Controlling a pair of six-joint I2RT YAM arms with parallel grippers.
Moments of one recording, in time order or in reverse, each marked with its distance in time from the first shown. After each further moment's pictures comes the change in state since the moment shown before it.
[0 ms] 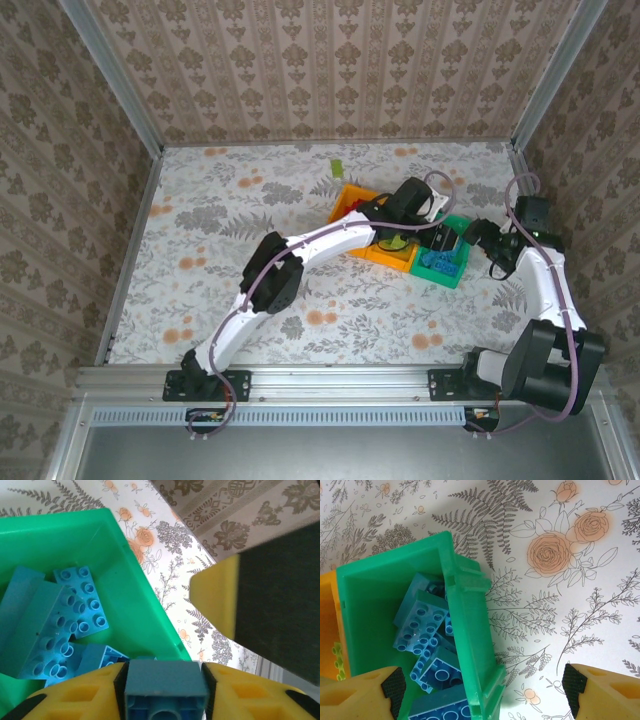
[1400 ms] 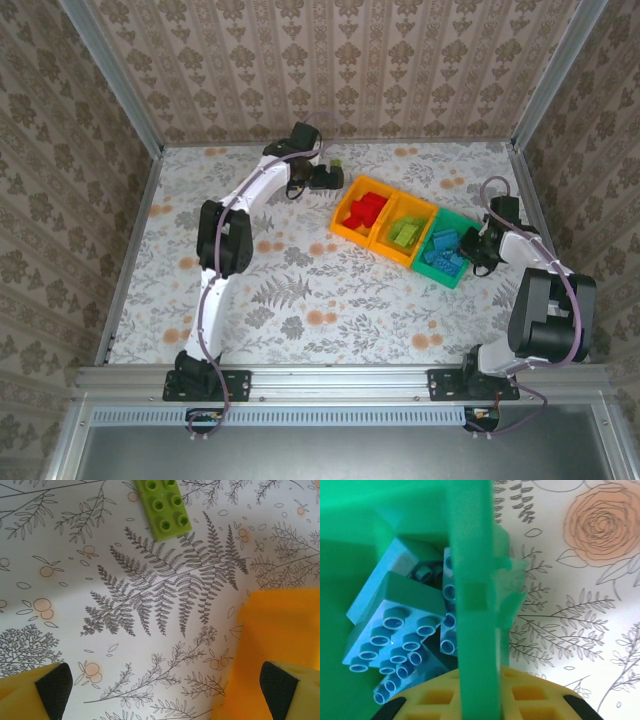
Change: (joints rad) left arm 0.540 -0.011 0.064 -0.443 -0.320 0.174; right arm 0.091 0.263 -0.013 0.122 0.034 0.026
